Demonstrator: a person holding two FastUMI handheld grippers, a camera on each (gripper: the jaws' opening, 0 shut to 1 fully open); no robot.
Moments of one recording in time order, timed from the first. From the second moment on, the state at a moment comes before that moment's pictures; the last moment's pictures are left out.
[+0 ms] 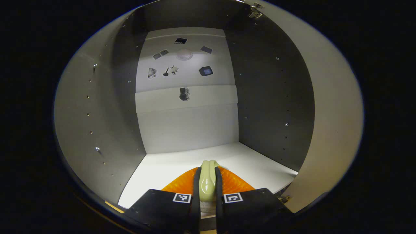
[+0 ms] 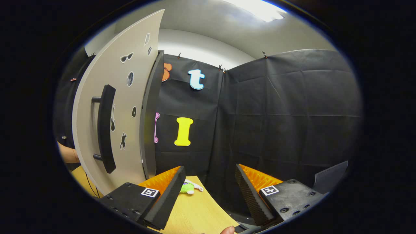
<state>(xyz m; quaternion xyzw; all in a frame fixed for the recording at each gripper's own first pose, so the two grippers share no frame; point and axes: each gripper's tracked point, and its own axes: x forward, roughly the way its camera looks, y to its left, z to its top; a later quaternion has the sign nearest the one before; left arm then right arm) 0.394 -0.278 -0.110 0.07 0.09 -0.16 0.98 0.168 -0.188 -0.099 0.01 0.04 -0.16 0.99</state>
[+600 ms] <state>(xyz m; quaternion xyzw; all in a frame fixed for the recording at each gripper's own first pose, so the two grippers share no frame) 0.322 -0.238 -0.069 0.04 0.06 -0.15 0.99 0.167 -0.176 -0.094 0.01 0.04 -0.16 0.99</state>
